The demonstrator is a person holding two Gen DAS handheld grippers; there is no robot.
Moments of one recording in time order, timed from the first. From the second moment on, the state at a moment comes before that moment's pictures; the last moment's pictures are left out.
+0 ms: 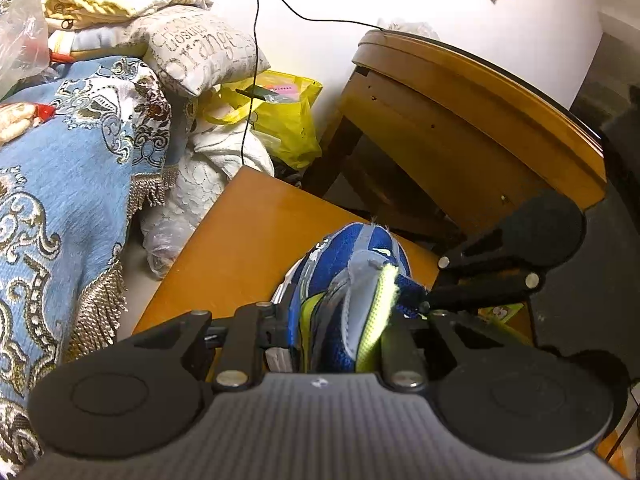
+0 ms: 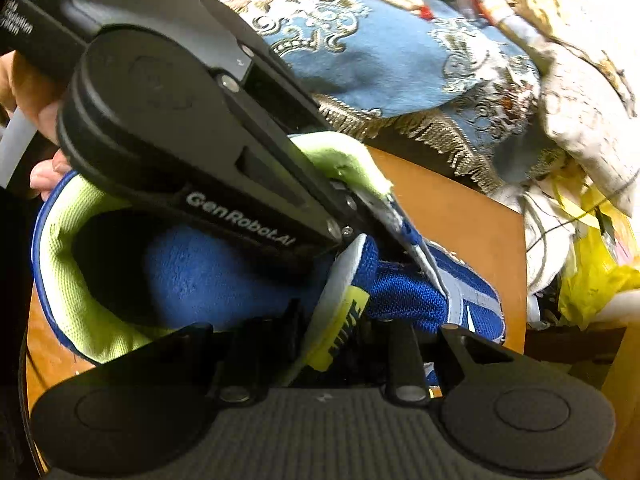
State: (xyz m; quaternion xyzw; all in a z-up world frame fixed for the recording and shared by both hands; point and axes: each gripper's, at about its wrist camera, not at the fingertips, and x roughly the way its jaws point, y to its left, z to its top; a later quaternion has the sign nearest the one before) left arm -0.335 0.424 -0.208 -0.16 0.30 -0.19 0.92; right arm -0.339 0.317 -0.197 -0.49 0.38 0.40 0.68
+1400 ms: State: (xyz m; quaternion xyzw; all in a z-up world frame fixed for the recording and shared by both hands) left arm -0.345 0.424 -0.205 -0.15 0.30 -0.19 0.92; right arm -0.368 0.282 -0.171 -0.26 0.37 0.37 0.81
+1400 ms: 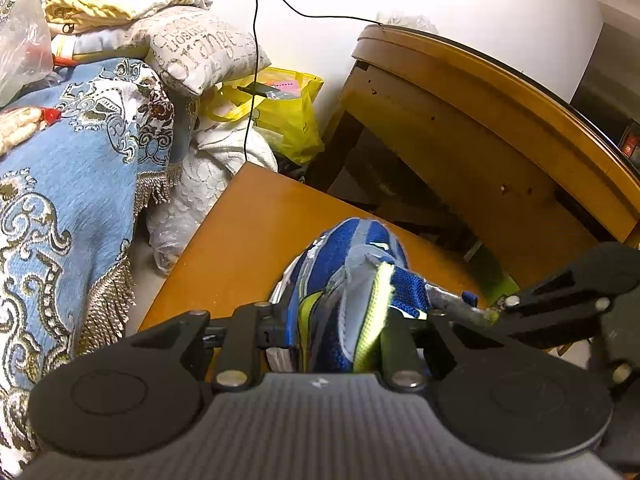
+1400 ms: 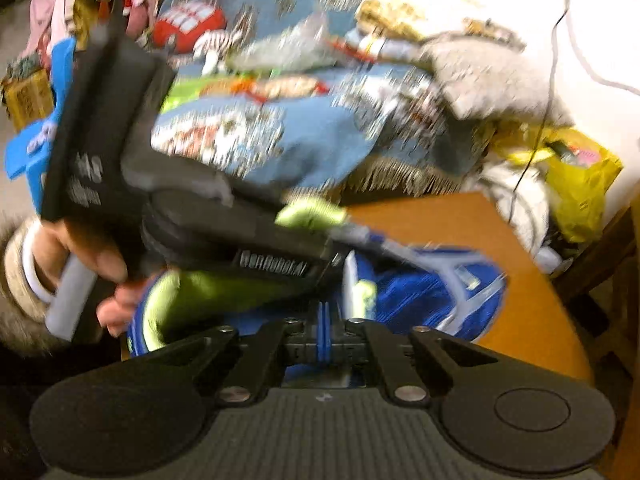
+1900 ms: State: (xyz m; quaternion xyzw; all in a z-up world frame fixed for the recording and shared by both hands) left arm -0.343 0.426 -0.205 -0.15 0.31 -0.20 0.92; right arm -0.380 0.259 -0.143 -0.19 0.34 0.34 0.86
